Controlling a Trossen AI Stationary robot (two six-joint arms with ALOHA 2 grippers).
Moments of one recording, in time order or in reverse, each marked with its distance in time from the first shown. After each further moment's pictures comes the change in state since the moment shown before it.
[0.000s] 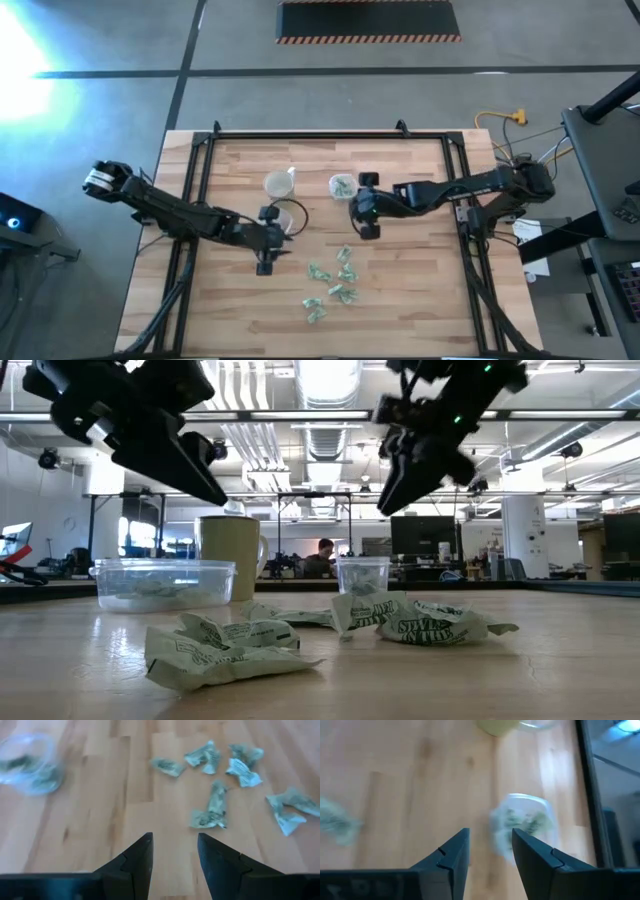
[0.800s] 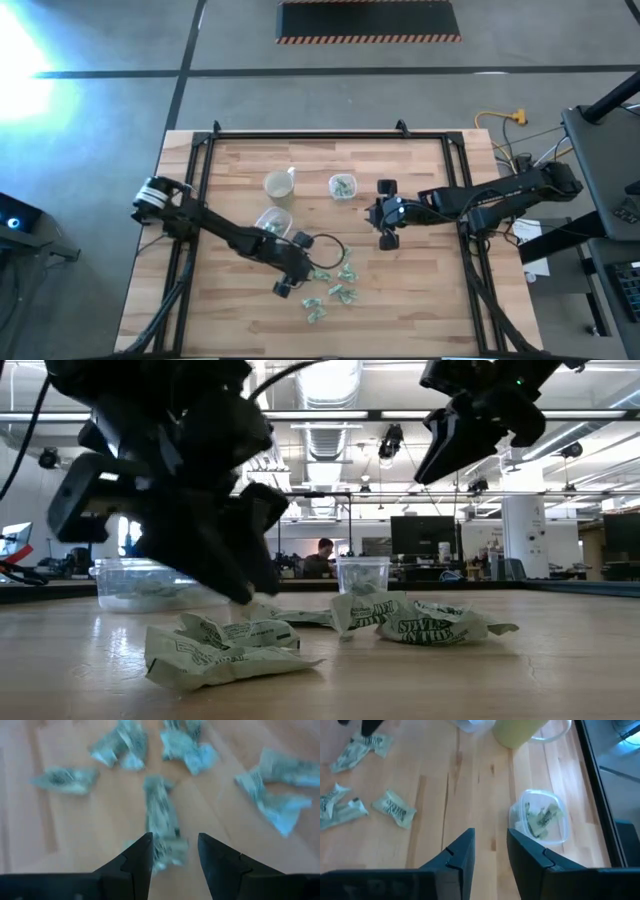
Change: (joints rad) left arm -0.016 0.489 0.172 0.233 0.221 0.264; right arm 0.121 -0.238 -0.136 -0.033 -0.006 0.109
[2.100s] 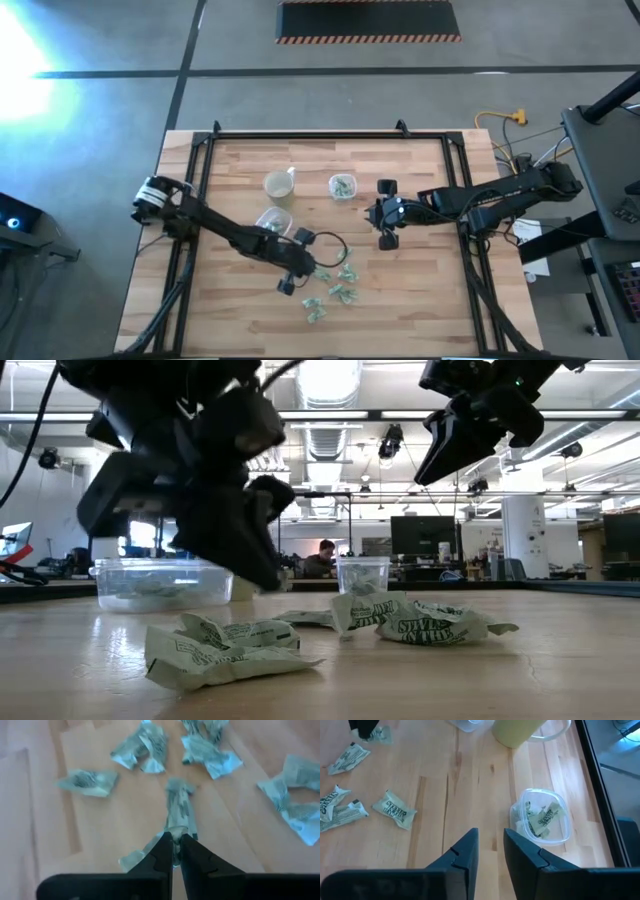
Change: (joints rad) left arm 0.010 0.000 0.042 -0.044 -0.063 0.002; right arm 0.000 0.002 -0.002 0.005 0.000 0.016
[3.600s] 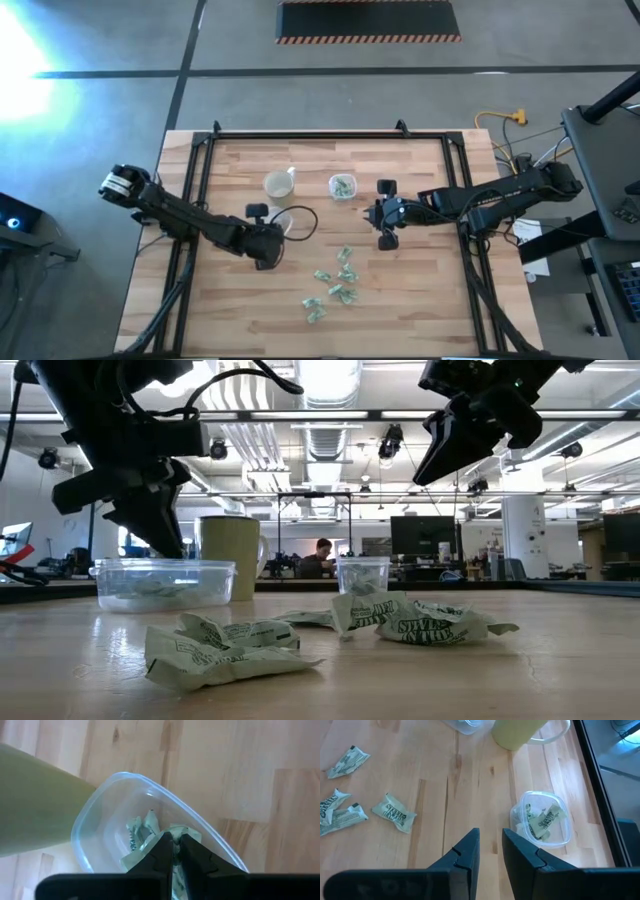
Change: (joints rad) left arm -0.036 -0.303 -0.066 -0.677 -0.412 -0.501; right arm 0.000 0.000 -0.011 0.028 0.000 0.000
